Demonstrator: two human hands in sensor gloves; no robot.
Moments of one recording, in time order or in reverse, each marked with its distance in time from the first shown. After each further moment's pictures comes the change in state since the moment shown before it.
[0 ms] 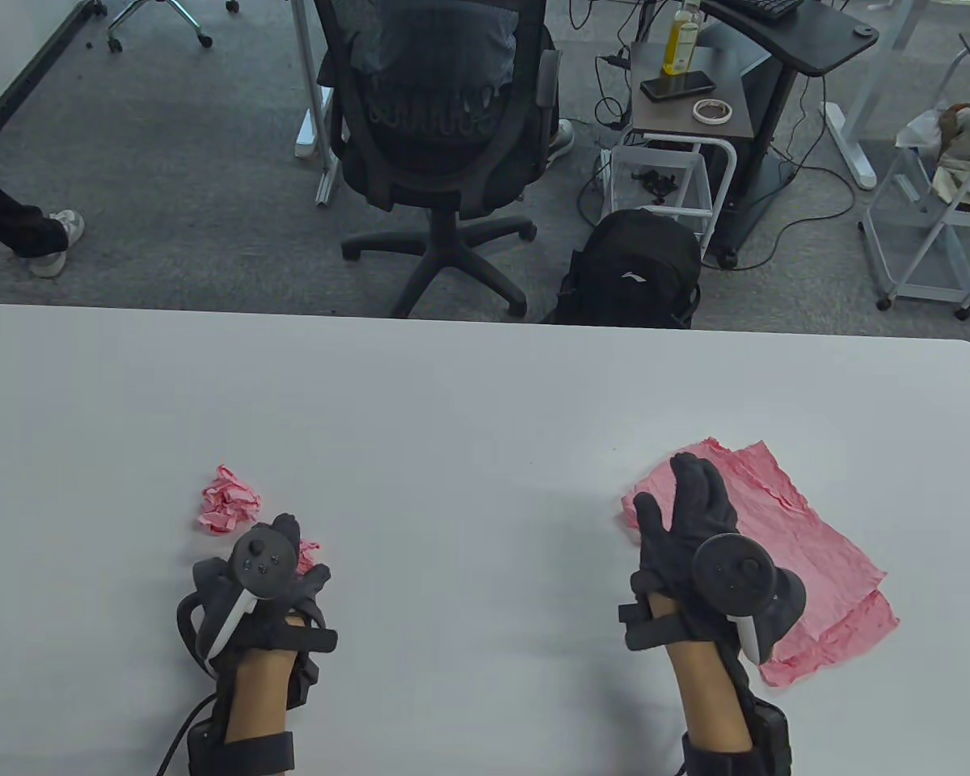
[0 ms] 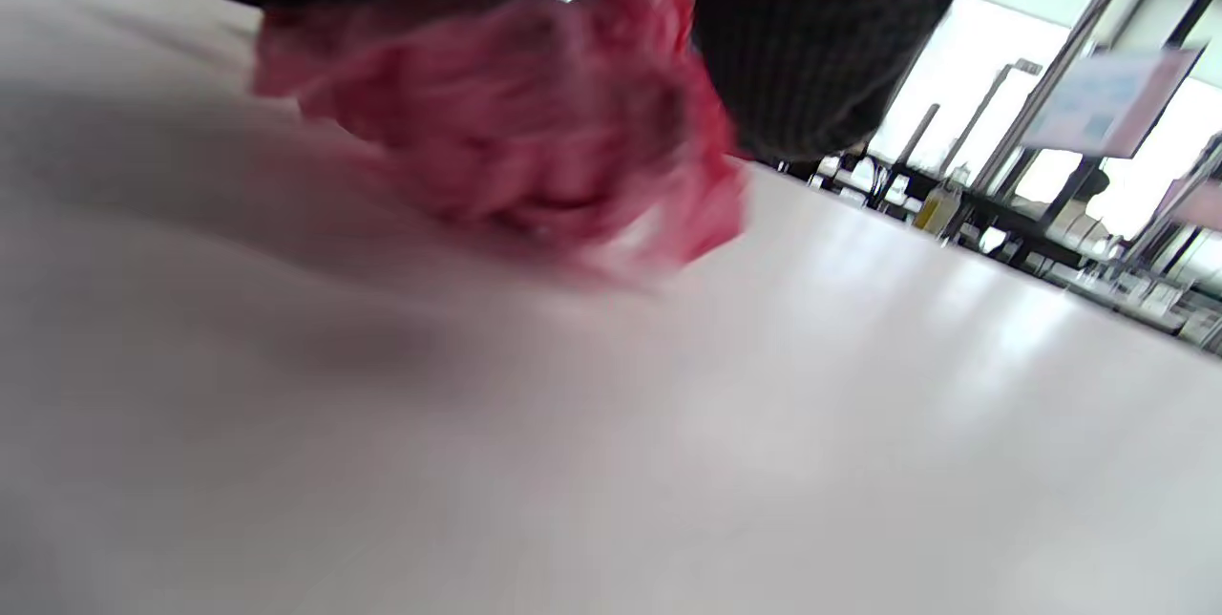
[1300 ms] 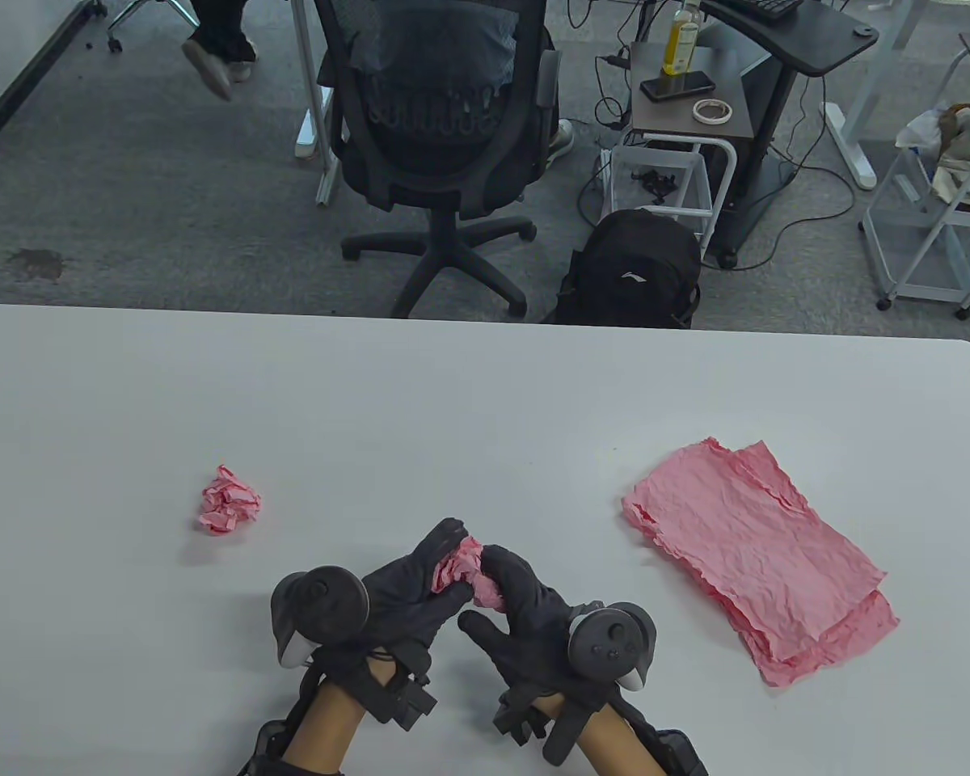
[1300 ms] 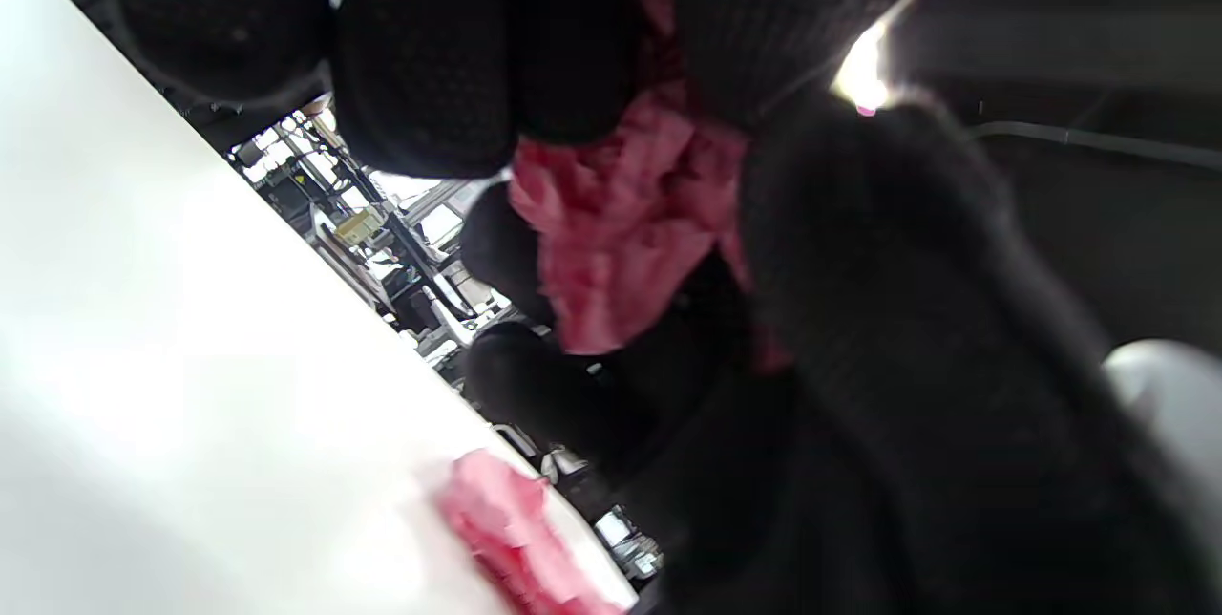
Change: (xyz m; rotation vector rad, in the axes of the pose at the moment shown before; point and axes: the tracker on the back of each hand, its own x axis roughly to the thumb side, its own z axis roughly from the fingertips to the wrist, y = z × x) left_hand 0.110 0.001 0.053 0.084 -0.812 0.600; right_hand 0.054 0.100 0.082 0.413 -0.463 -0.510
